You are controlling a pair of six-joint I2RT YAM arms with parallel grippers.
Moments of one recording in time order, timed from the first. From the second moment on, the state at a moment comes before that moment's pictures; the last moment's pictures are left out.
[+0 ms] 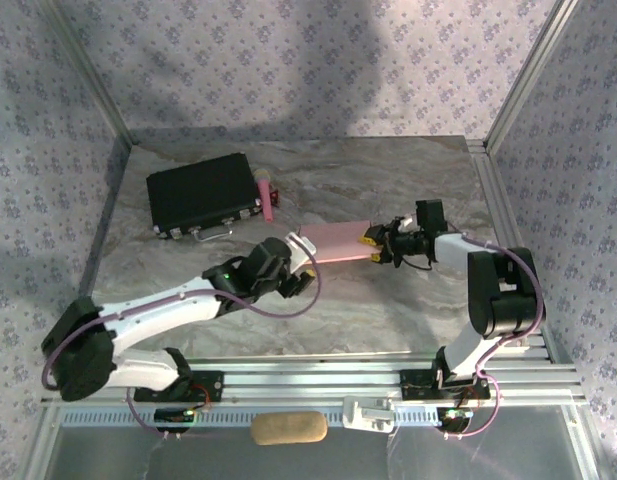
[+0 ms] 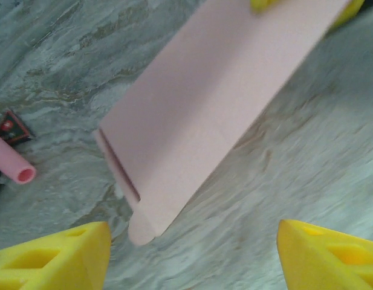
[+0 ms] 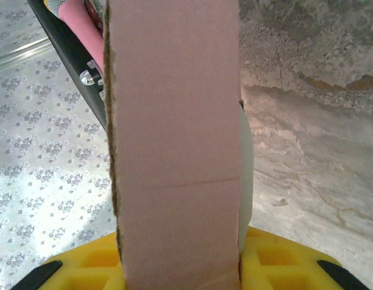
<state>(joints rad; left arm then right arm) -0.97 1.31 0.78 -0.19 -0.26 0.10 0.09 1.63 0.81 -0.15 -0.96 1.07</state>
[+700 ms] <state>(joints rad) -1.02 1.67 0.91 -0.08 -0.55 0.56 0.01 1.66 0.85 -0.41 -1.06 0.97</state>
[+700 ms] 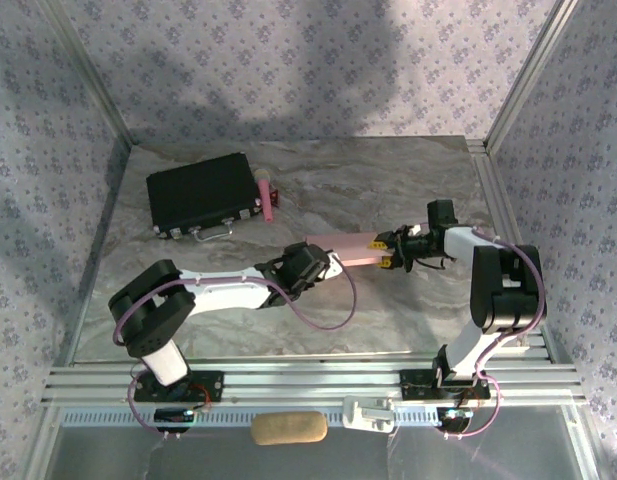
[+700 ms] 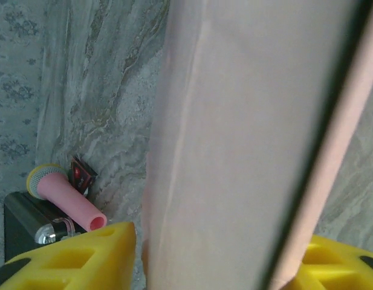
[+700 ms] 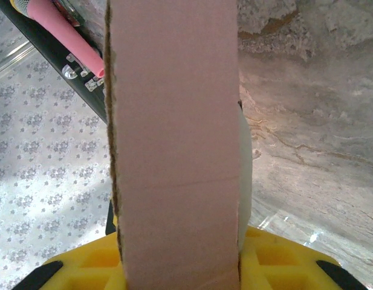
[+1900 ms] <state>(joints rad) -0.90 1.68 1.36 -1.04 -0.03 0.42 0.18 1.00 0.87 -0.69 -0.44 0.56</state>
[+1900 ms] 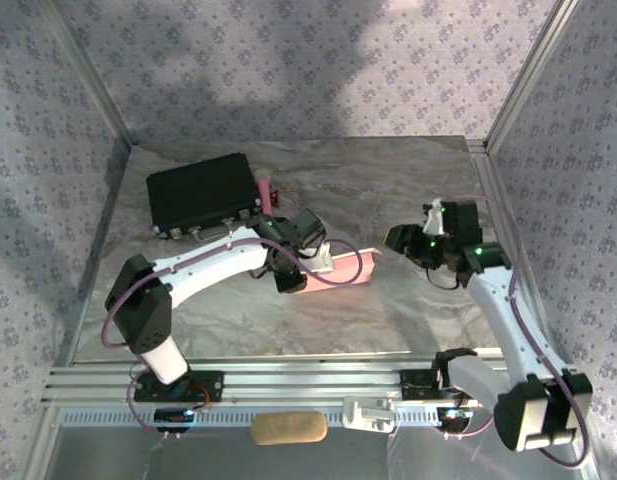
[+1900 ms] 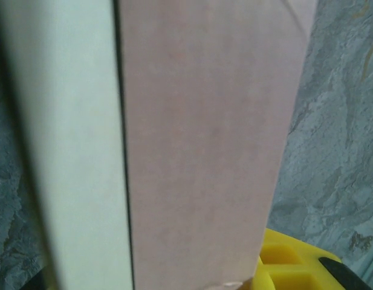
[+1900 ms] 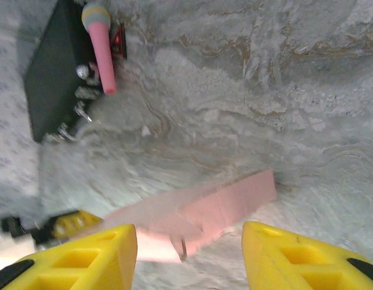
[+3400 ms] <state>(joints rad) -0.89 1.82 1.53 -1.13 -0.07 0.45 0.43 1.14 0.82 -0.53 -0.11 0.27</state>
